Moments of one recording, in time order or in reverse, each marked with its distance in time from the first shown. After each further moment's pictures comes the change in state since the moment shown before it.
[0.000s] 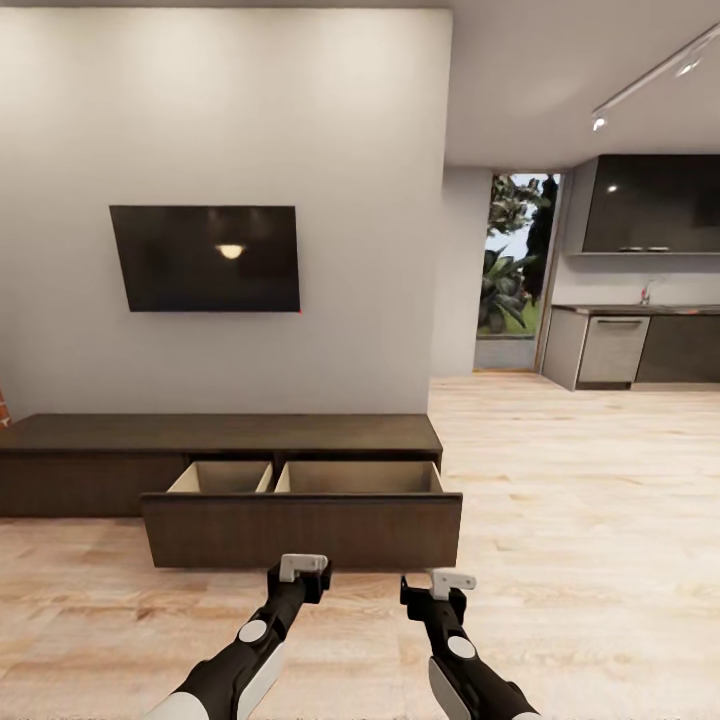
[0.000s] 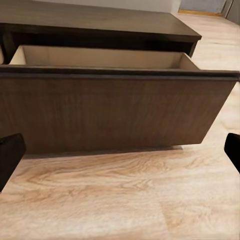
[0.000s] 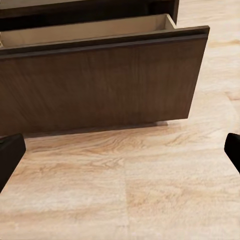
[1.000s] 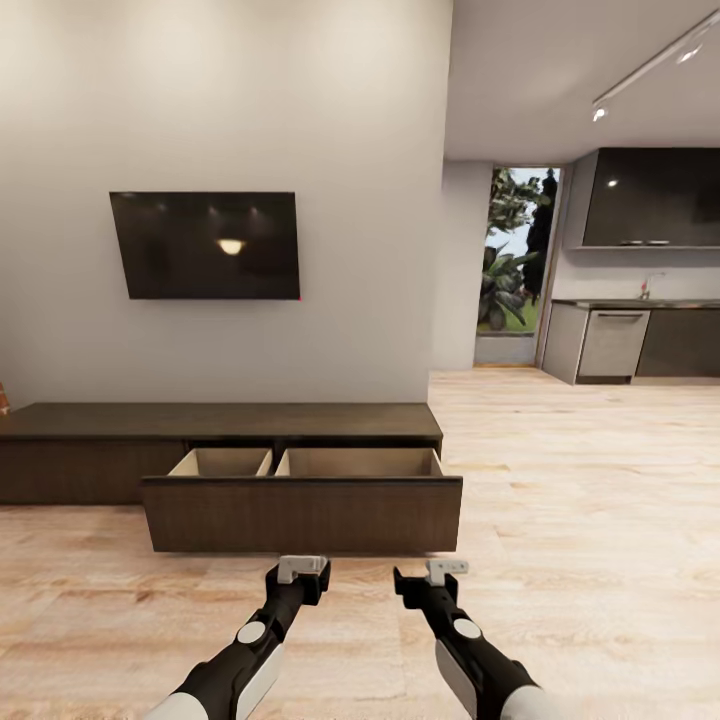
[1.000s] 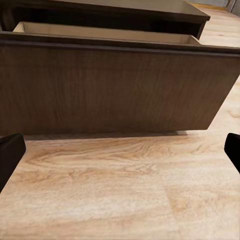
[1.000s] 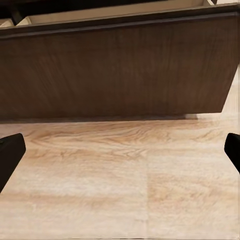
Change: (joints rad) left arm 0.000 0.000 0.014 0.012 0.003 0.001 -0.002; right arm -0.065 -0.020 -0.018 0.063 -0.002 0.013 0.171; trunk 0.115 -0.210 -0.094
